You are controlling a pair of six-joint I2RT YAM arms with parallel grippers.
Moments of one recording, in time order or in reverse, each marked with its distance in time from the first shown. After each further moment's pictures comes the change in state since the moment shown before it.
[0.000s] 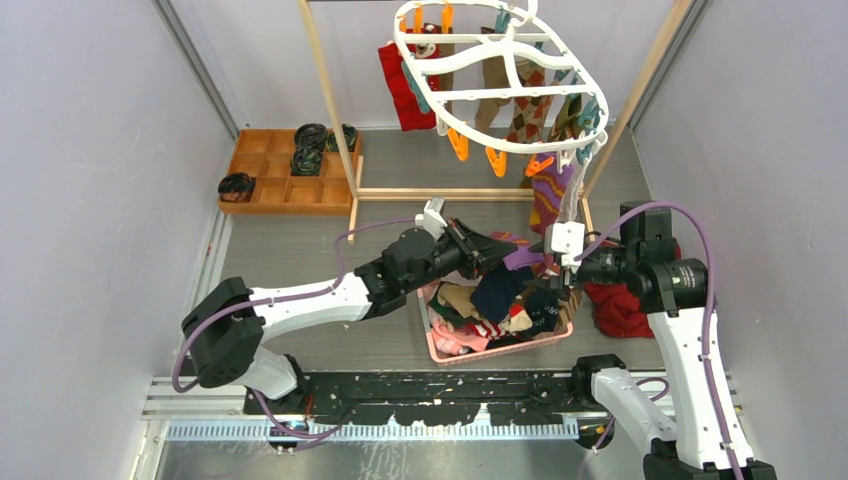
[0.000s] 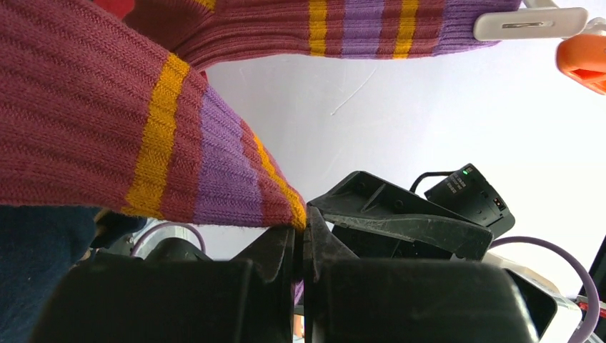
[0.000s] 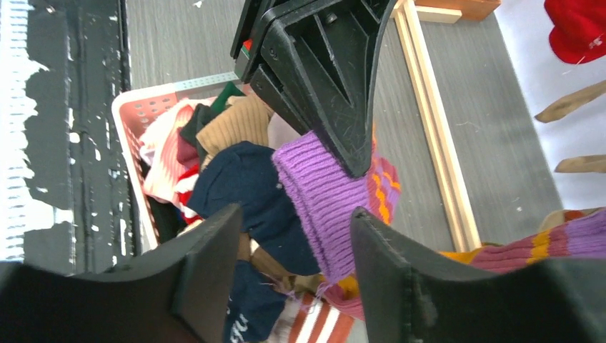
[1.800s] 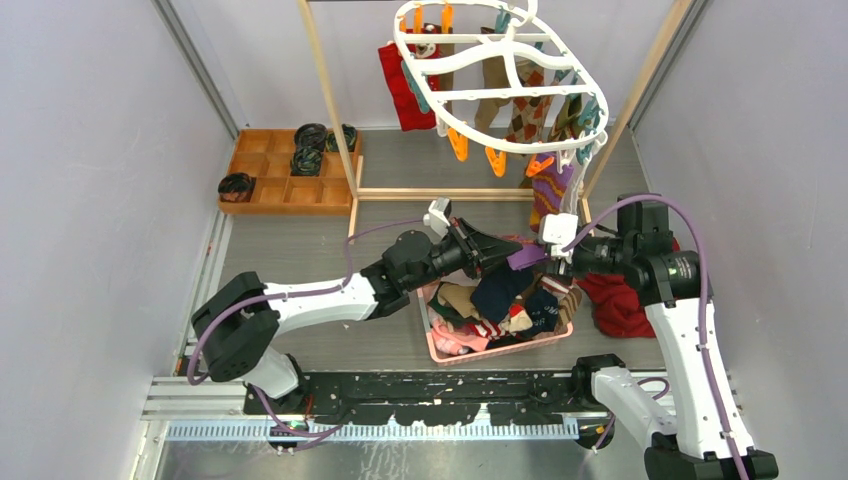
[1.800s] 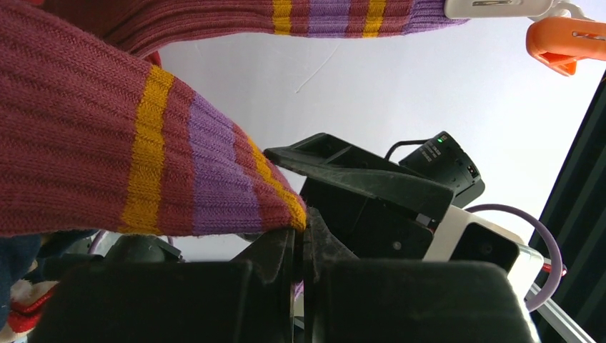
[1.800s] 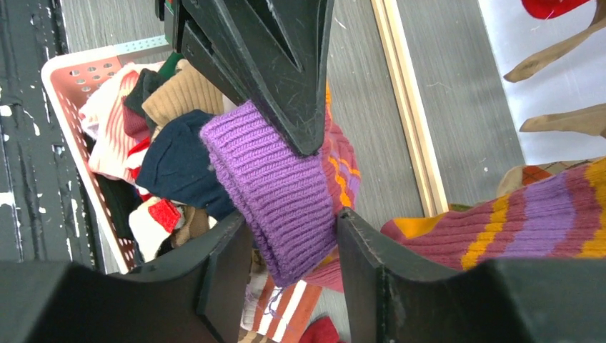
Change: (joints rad) left arm 0.013 0.060 -0.031 0.205 0.089 -0.069; right arm 0.009 0.031 0.023 0.053 0.146 -0.005
